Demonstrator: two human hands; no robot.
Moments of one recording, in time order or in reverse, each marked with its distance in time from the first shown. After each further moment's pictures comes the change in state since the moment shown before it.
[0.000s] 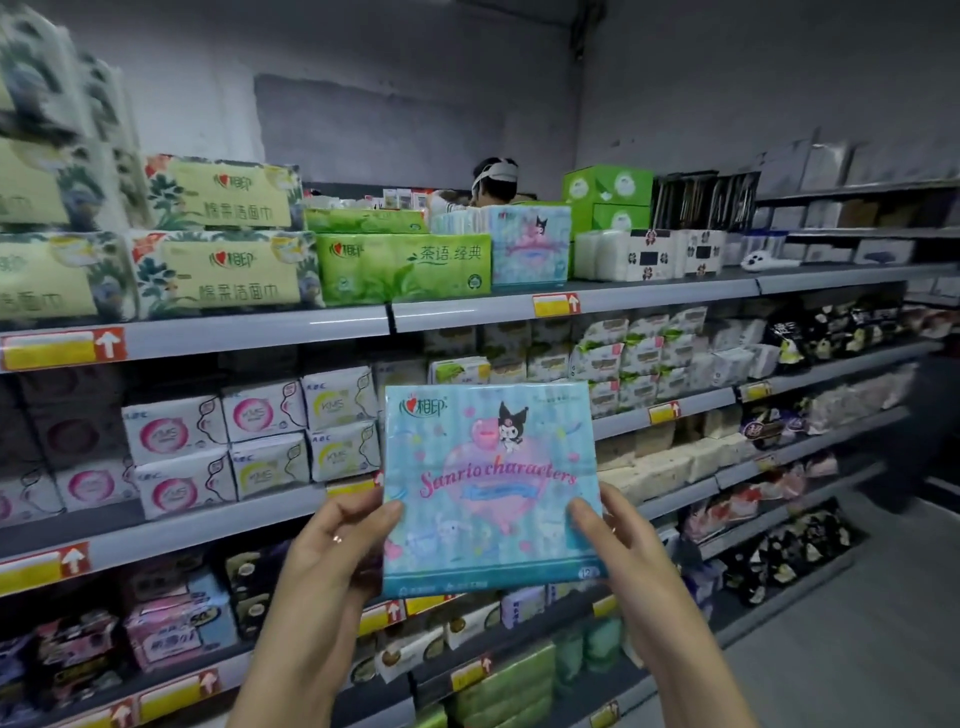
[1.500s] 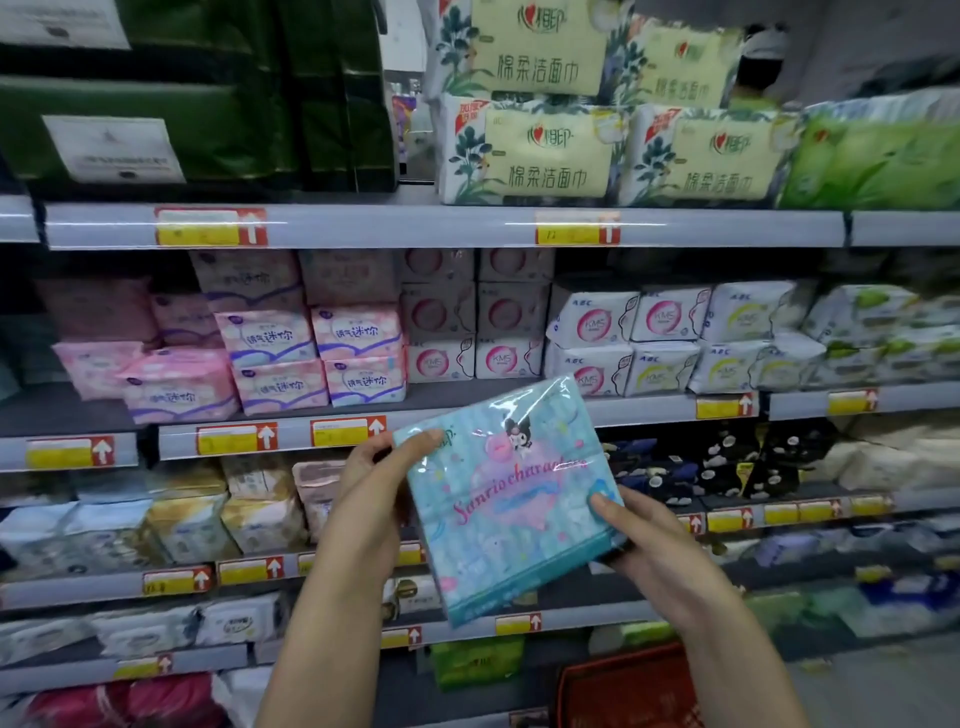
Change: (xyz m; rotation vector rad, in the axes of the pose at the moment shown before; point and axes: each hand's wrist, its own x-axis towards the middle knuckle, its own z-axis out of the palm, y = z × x) left_hand 0.003 0.118 -0.438 -0.040 0.325 -0.103; right_hand -0.048 0.145 0.417 0.136 -0.356 0.423
